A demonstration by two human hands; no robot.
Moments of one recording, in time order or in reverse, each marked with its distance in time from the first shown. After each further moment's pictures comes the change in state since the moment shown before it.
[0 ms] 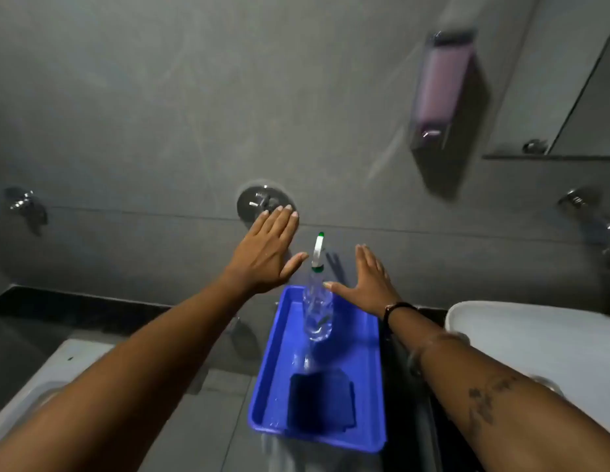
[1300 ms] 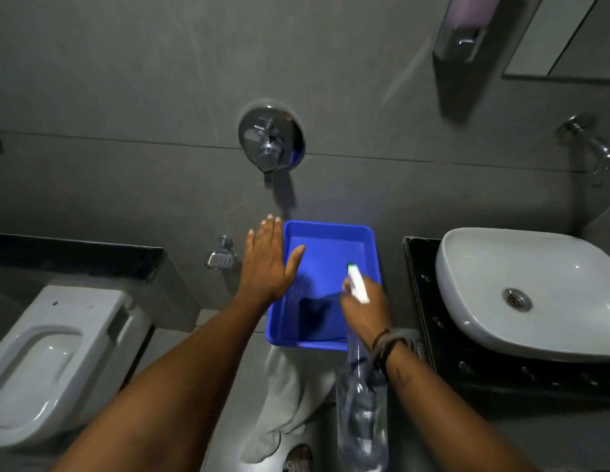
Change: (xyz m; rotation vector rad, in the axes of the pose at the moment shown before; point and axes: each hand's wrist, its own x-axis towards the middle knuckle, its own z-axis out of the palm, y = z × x) left_hand -0.138 0.035 0.064 -0.475 -0.070 -0.377; right_hand -0.175 -0.080 0.068 0.543 0.231 0.407
